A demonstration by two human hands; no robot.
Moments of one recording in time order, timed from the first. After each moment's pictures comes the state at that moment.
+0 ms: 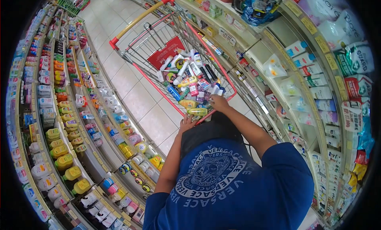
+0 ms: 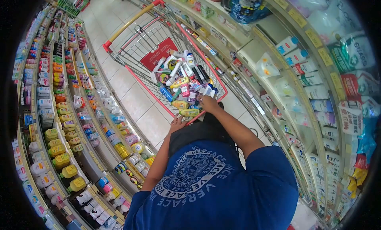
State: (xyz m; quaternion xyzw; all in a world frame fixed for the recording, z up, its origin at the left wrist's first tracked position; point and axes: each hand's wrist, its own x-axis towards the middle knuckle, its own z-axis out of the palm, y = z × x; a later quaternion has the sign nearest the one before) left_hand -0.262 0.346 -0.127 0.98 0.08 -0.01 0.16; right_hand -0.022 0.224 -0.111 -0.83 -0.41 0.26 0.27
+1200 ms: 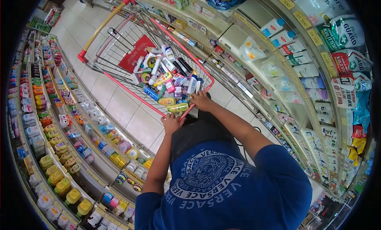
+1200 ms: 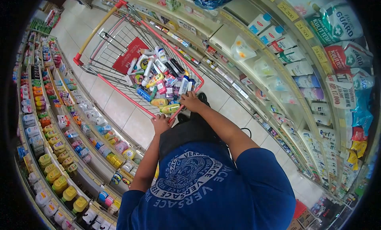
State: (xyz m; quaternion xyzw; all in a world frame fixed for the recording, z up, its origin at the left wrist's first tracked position) left_hand -0.222 0.330 -0.070 0.97 0.16 -0.06 0.16; right_hand -0.043 0.190 -0.101 -0.81 -0.55 0.14 0.16
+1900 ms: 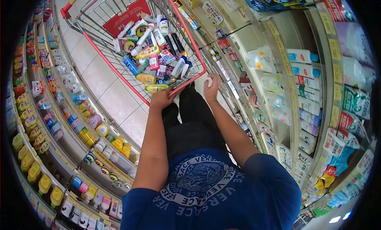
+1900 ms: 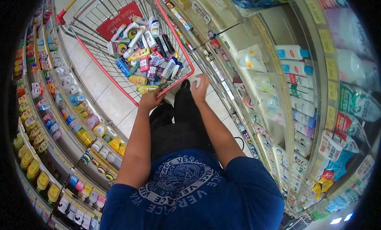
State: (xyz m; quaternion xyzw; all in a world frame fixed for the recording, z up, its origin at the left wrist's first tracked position) left_hand -0.136 0.350 -0.088 0.89 0.22 -0.17 0.35; right_hand 0.020 0.160 -0.118 -0.88 -0.25 -0.03 0.40
